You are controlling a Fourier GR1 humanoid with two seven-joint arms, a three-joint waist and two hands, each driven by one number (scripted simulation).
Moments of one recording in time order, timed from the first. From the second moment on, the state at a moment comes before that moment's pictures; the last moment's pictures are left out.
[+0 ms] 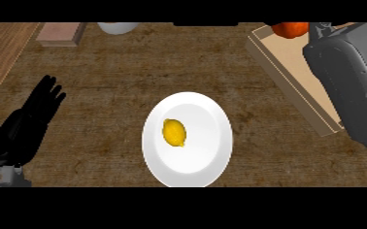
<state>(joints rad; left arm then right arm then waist) 0.00 0.30 0.12 -1.68 0.30 -0.02 0.26 -1.01 -0.45 0.22 -1.20 0.87 0.06 0.82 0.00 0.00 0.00</state>
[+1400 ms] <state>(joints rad) -0.04 0.27 0.15 -1.63 0.26 -0.06 0.25 -0.93 -0.49 -0.08 -0.52 0.84 -0.14 0.30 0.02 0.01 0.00</state>
